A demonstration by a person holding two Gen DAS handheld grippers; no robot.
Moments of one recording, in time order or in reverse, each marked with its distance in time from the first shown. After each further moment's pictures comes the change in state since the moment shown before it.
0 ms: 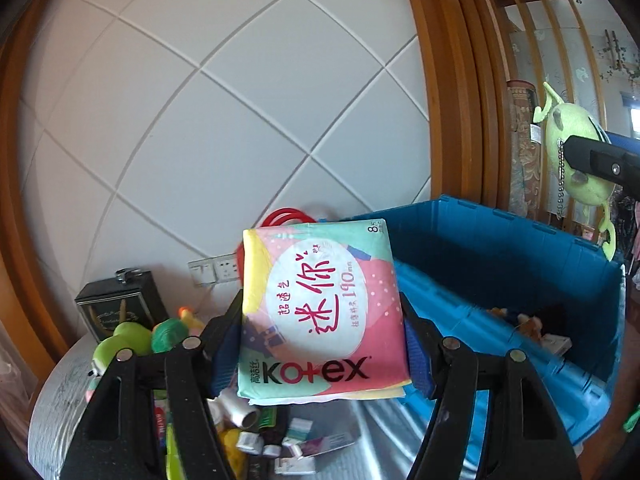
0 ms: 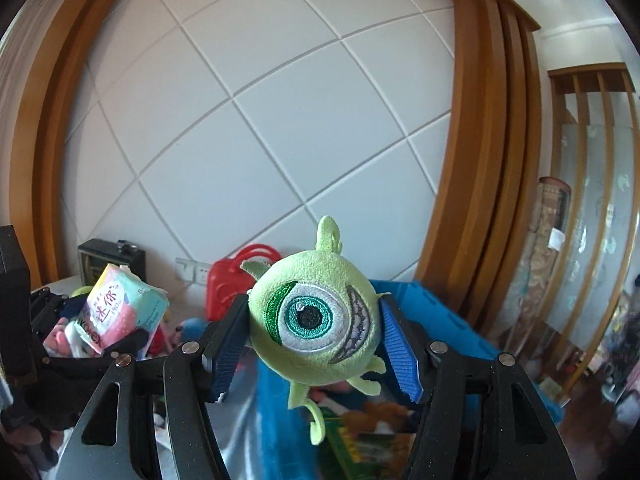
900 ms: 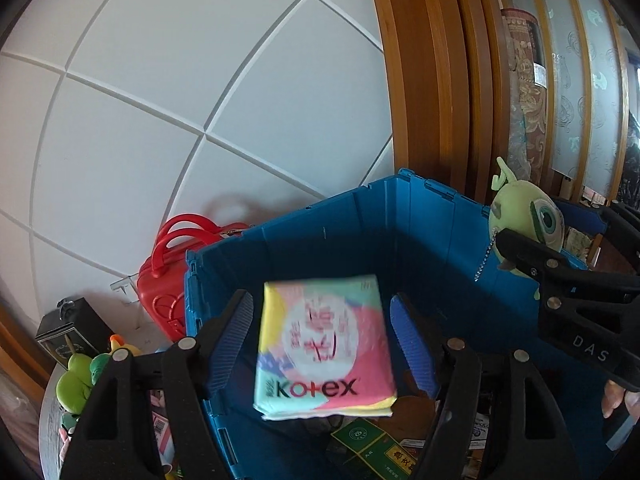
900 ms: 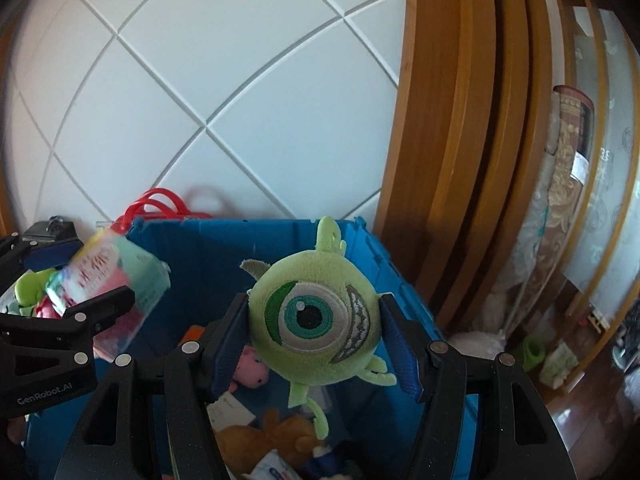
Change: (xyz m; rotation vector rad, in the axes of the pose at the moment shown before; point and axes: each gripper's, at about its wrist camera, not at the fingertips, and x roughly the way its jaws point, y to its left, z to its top) left arm 0.204 -0.177 0.095 0.094 0.232 0.005; right arm 0.231 -0.220 -0.053 0.094 0.258 0.056
